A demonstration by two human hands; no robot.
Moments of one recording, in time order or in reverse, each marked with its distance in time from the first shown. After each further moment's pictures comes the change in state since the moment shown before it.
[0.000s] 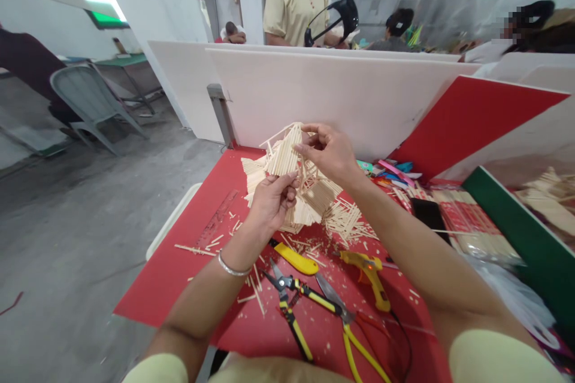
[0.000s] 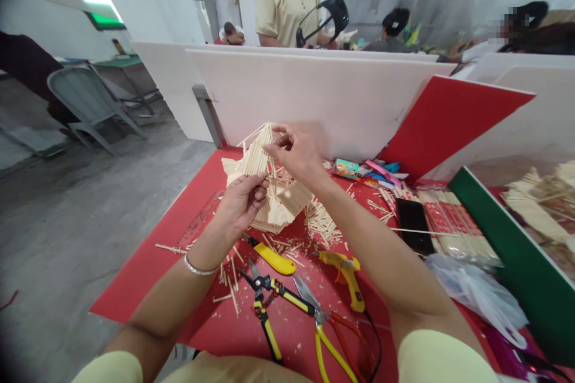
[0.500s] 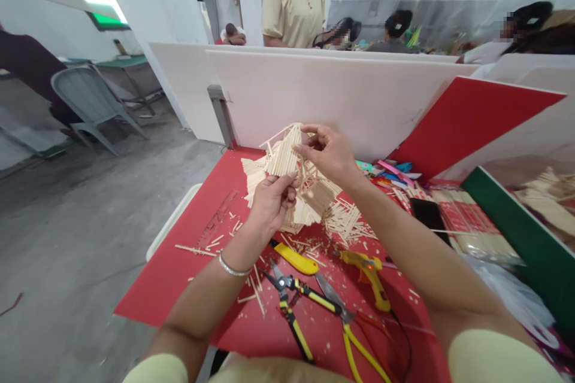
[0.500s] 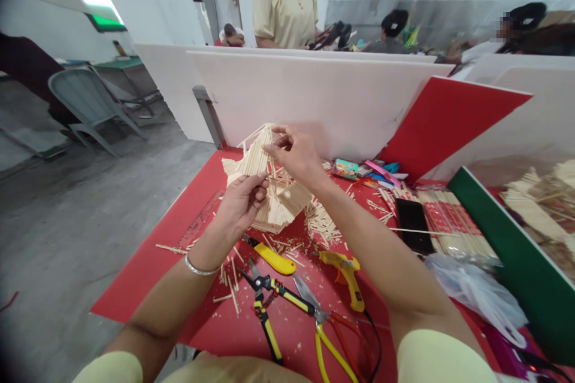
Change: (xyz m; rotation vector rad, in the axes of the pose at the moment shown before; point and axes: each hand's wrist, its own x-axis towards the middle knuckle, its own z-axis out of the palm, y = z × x) left_hand 0.002 -0.002 0.001 0.022 0.023 0.034; right_hand -0.001 -0.001 0.000 0.007 0.008 -0.002
